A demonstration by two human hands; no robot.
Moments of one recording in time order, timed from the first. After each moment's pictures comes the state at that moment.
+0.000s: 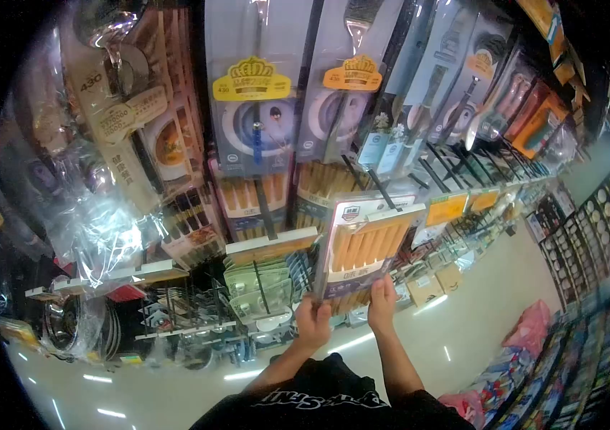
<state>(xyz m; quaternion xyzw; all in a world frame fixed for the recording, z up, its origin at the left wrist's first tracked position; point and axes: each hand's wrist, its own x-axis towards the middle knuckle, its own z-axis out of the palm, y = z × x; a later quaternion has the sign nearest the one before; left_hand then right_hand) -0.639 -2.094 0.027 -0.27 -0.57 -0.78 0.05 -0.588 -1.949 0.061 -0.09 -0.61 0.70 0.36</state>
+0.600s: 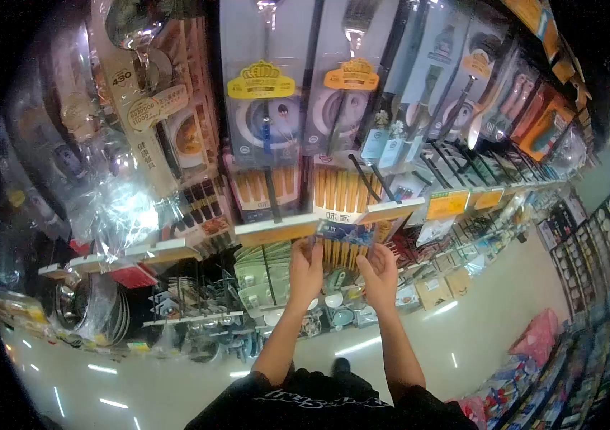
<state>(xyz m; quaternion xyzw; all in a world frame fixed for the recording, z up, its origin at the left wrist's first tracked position) -0.717 -2.075 0.065 -0.14 -0.69 -0.71 -0.01 -0.623 -1.949 0.094 -0.12 -0.66 0.66 0.34</state>
